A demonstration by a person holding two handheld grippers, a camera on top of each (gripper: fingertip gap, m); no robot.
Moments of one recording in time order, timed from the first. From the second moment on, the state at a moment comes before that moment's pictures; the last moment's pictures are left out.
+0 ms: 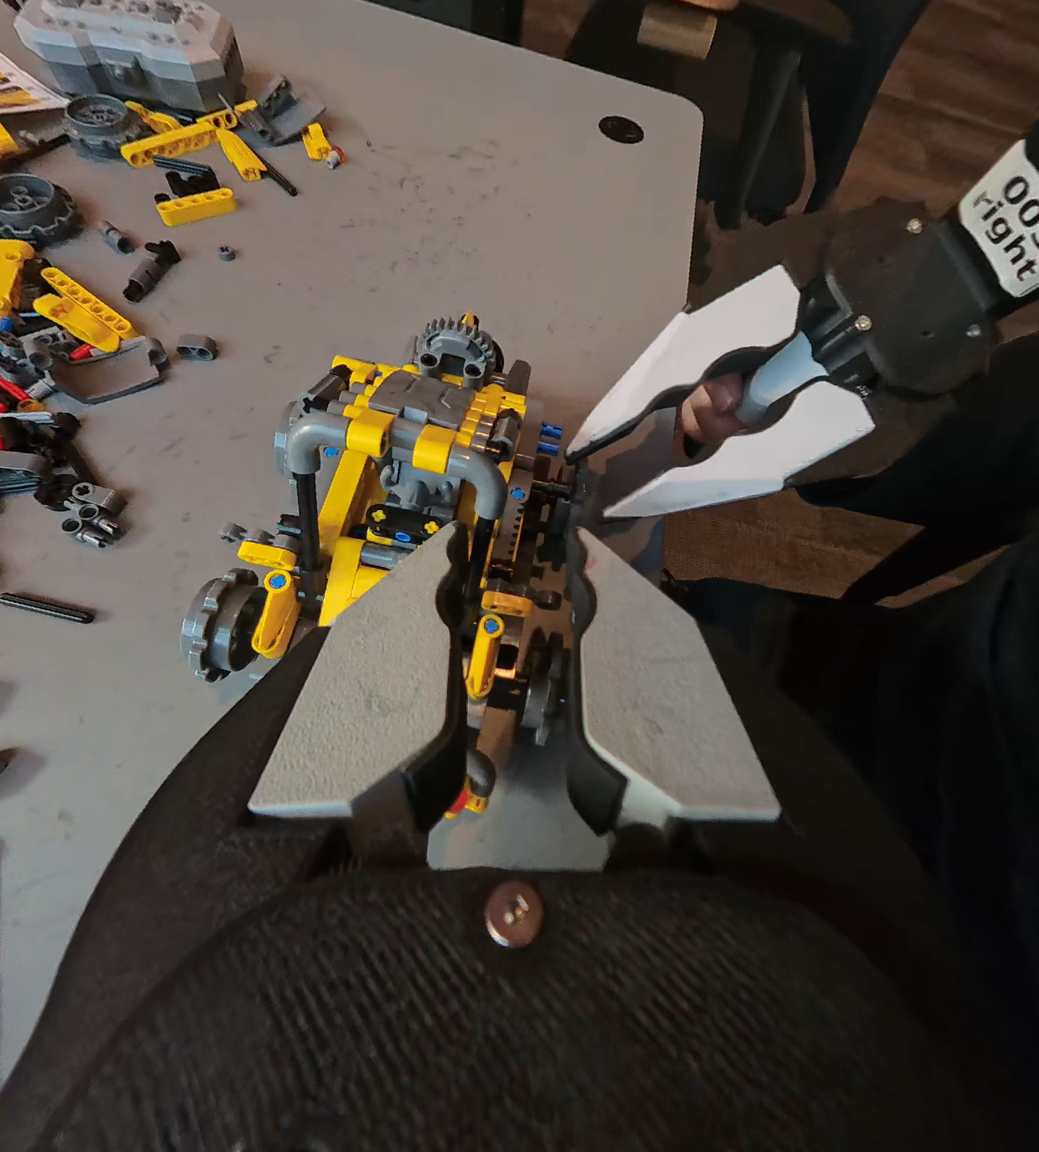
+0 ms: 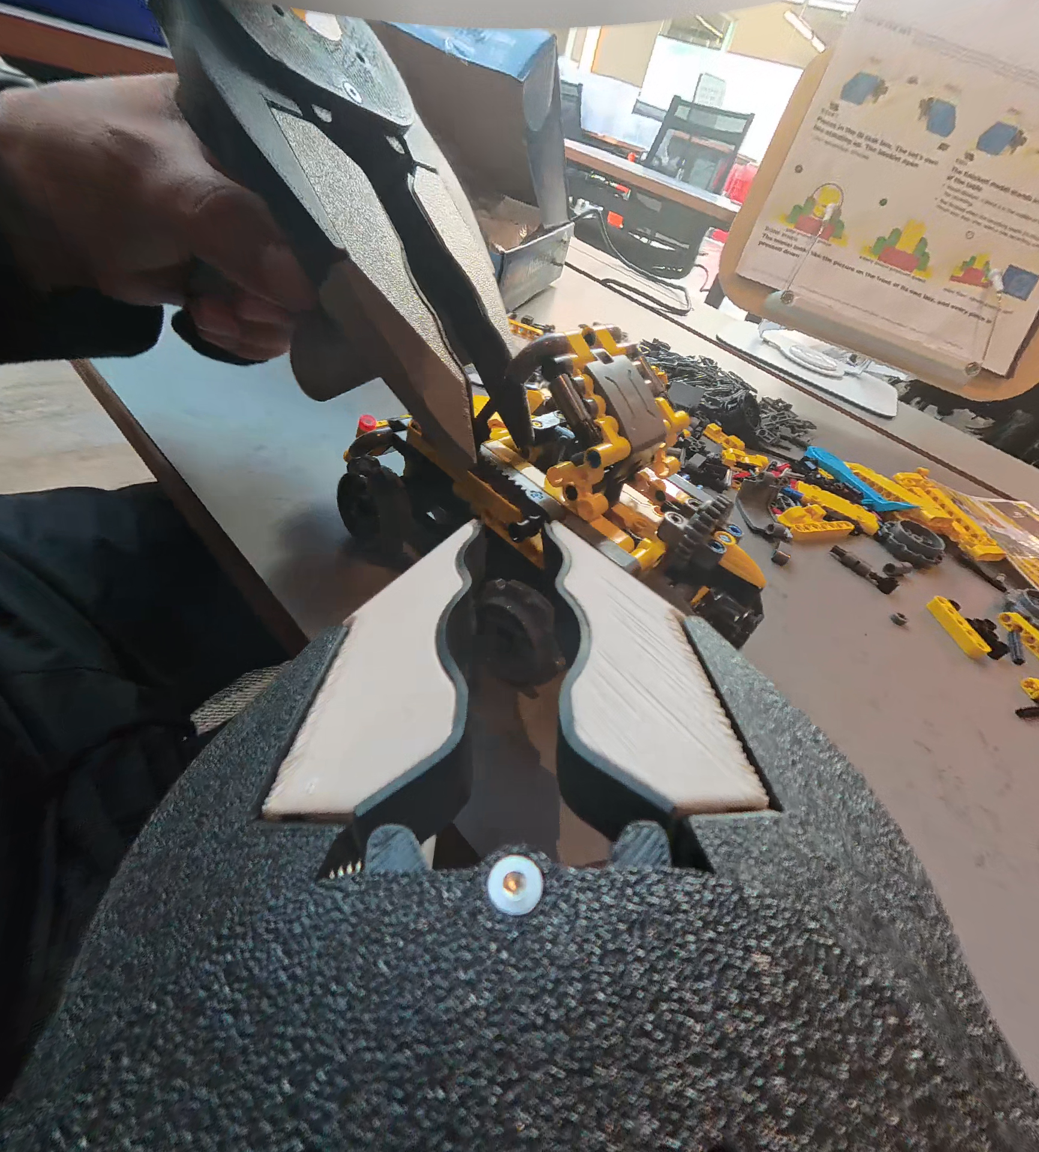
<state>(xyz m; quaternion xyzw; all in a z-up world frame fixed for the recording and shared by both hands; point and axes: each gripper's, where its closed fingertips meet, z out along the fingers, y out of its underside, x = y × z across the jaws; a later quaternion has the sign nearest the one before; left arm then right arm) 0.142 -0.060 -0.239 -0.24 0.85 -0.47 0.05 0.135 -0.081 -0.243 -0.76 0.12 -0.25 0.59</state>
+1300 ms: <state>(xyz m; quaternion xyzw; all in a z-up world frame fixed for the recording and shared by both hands) 0.146 -0.066 -0.245 -0.16 0.91 -0.37 0.05 0.139 -0.086 -0.247 -0.75 0.15 -0.18 0.61</state>
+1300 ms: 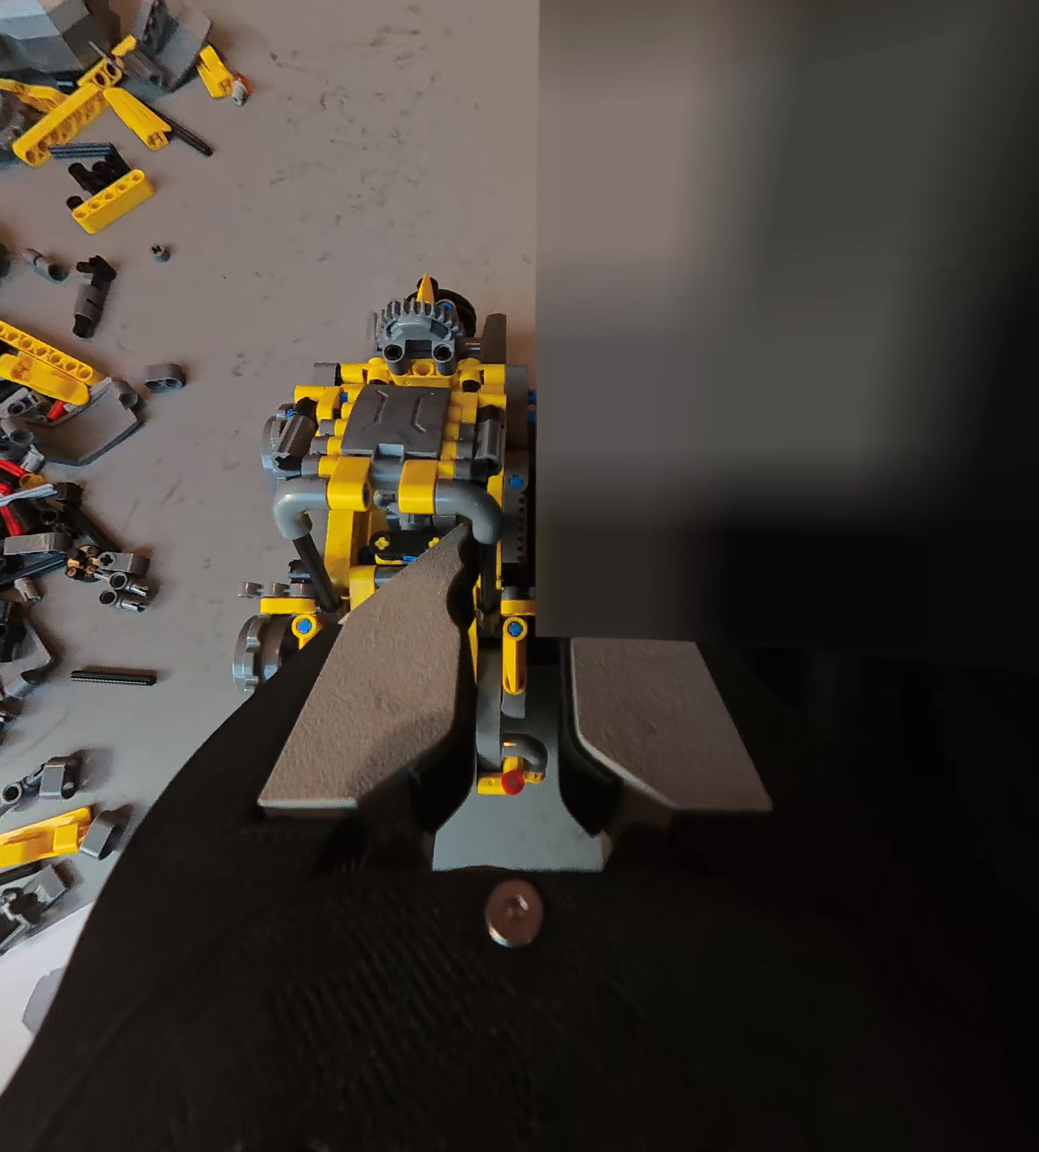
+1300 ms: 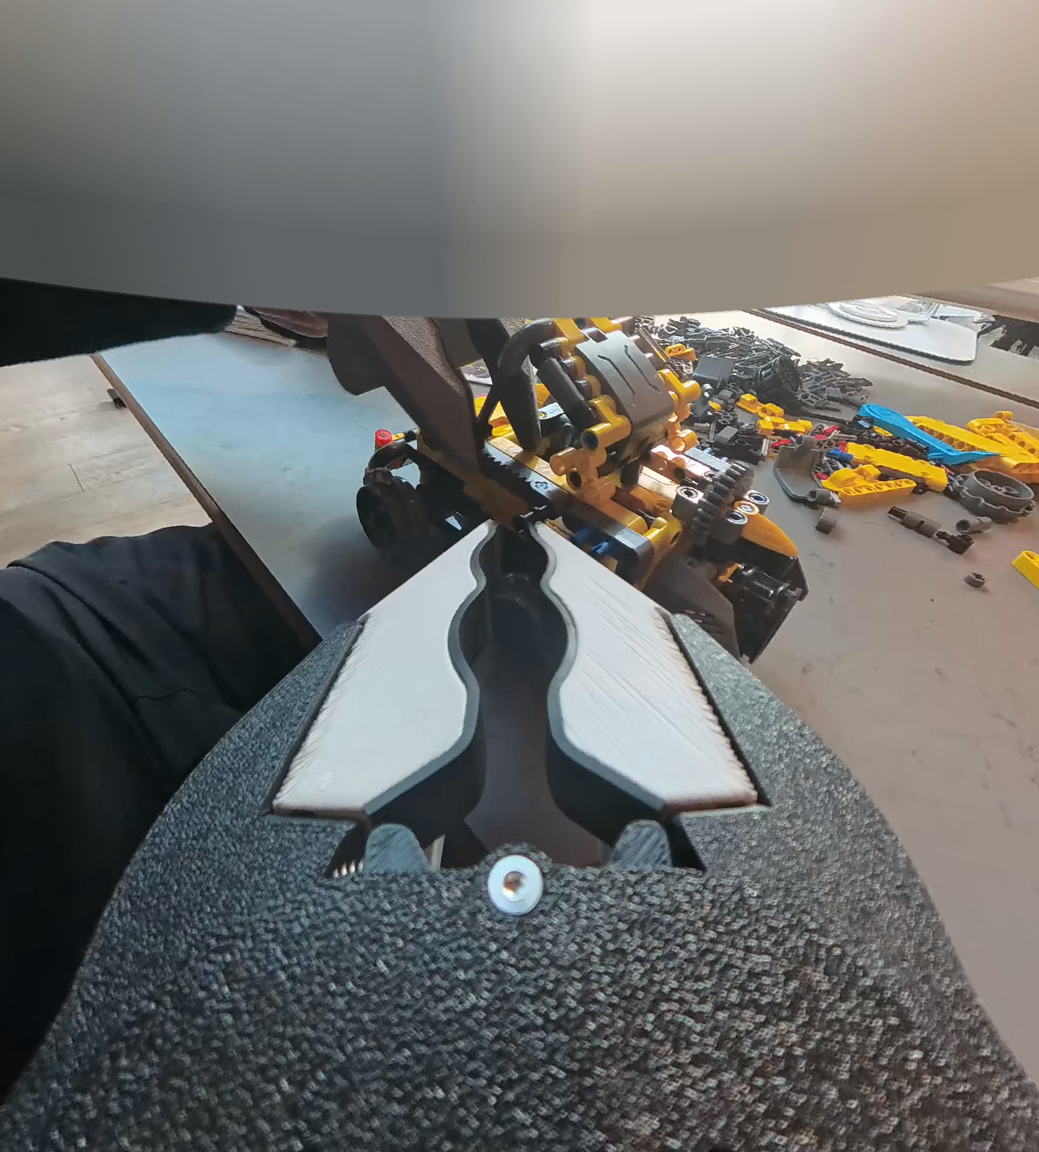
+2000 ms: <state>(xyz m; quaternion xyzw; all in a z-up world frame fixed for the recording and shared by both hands) 0.148 -0.077 -0.249 -0.16 0.93 -0.30 0.10 0.150 -0.100 -0.240 -0.77 0.17 -0.20 0.58</state>
